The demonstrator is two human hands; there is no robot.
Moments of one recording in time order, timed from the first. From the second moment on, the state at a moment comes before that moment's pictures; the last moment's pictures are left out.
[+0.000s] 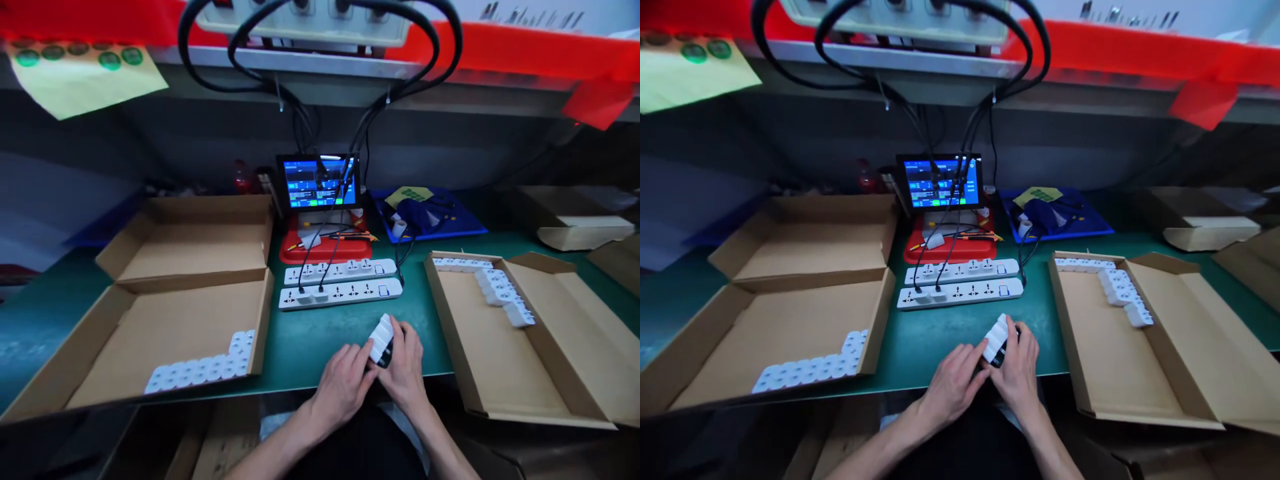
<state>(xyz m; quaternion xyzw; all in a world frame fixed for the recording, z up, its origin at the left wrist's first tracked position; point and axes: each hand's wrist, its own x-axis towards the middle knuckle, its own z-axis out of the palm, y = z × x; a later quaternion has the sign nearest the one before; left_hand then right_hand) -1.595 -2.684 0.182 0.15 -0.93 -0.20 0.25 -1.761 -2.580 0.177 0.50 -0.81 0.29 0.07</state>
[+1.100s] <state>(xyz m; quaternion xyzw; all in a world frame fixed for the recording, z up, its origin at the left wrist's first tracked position) -1.638 -2.713 0.168 0.29 -0.91 -0.10 0.28 -2.106 -2.518 0.308 0.51 -0.82 -0.24 0.10</state>
